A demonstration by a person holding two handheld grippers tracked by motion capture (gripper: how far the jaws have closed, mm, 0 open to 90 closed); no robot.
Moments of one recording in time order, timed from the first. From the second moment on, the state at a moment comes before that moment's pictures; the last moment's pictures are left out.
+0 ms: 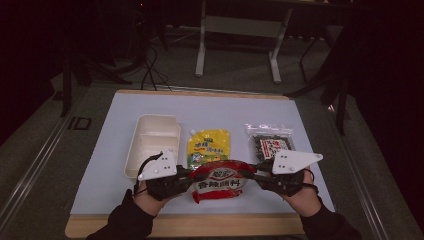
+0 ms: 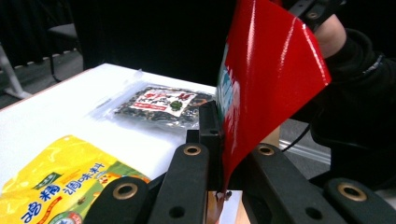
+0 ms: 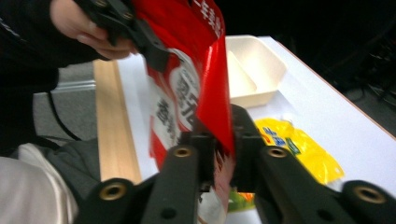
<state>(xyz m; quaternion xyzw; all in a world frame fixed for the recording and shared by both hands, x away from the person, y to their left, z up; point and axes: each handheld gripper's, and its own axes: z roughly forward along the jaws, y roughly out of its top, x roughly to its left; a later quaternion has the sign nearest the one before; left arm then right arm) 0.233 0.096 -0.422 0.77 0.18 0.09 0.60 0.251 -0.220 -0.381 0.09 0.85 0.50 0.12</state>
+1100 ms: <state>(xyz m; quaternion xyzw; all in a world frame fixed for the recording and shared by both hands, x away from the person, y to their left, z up) 0.212 0.105 -0.467 0.75 0.25 0.15 0.59 0.293 -0.217 -0.338 0.10 0.85 0.50 0.16</state>
